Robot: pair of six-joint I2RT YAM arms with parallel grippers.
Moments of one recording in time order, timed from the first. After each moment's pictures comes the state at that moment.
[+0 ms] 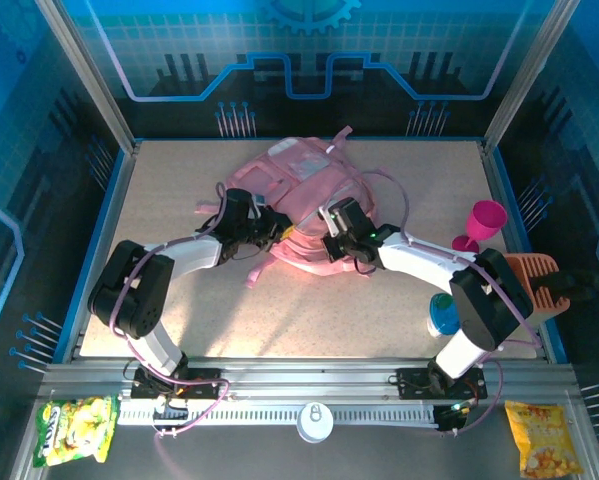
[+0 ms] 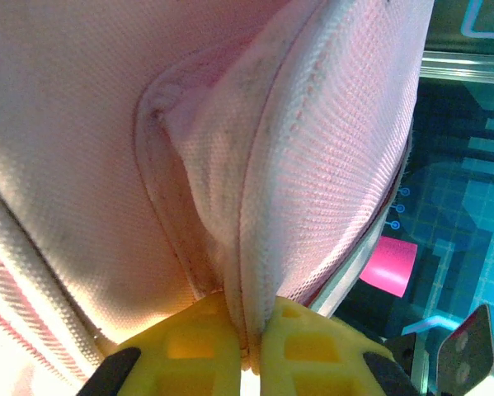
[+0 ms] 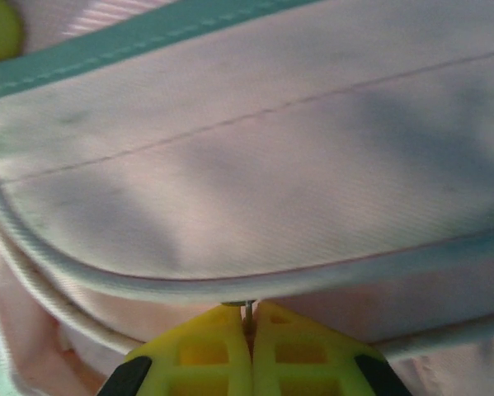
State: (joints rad) left arm -0.35 1.68 0.86 0.24 0.54 -1.27; right arm 0.63 1.62 1.00 -0.28 0.10 0.10
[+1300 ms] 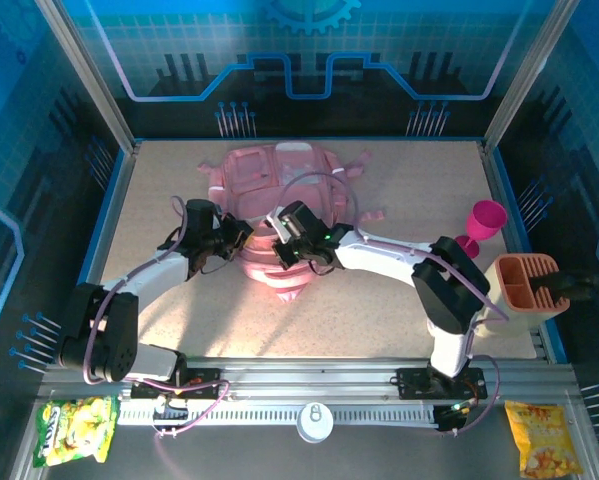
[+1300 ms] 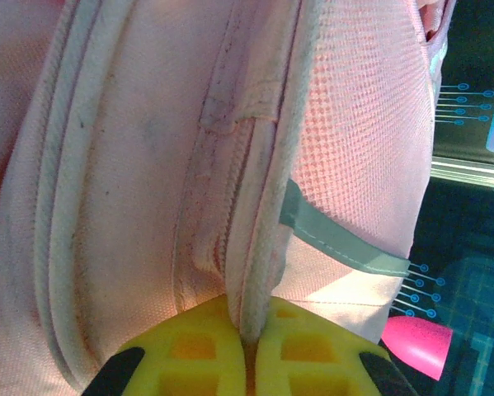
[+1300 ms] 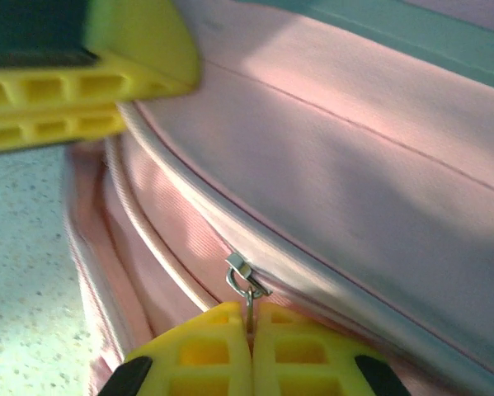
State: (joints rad) left arm -0.18 1.39 0.69 0.03 0.40 -1.19; right arm 0.83 1.81 1.24 -0.27 0.00 0.14
